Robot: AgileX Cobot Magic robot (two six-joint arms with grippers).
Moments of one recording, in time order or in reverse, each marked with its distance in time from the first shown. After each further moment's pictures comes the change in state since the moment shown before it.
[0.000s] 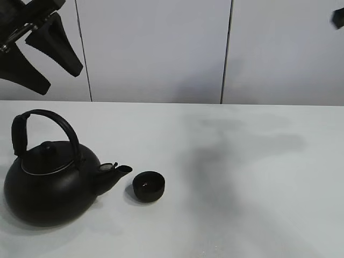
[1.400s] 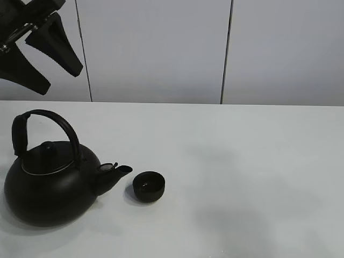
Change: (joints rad) left arm 0.000 0.000 0.000 0.000 0.000 0.000; right arm -0.122 -1.308 0.808 0.487 0.192 -0.213
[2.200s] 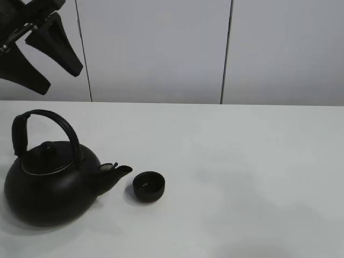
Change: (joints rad) left arm 0.000 0.000 0.000 0.000 0.000 0.000; right arm 0.079 -0.225 0.129 -0.072 0.012 0.073
